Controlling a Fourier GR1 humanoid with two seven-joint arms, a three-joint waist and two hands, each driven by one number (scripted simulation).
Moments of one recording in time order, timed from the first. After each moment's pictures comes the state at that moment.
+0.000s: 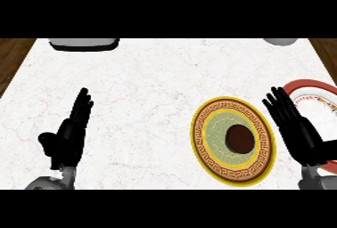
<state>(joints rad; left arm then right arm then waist) -0.07 0.34 -0.31 -1.59 0.20 0.46 0.06 -0.05 -0.38 0.10 -1.47 -0.49 0.10 -0.14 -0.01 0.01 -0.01</state>
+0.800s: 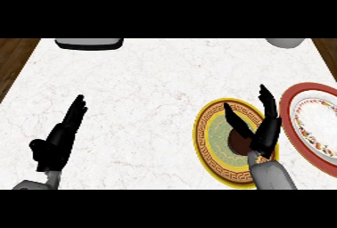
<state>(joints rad) -0.03 0.42 -0.27 -1.48 0.24 0.25 -0.07 -0.19 -0.11 0.20 -1.33 0.14 -0.92 -0.06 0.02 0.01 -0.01</state>
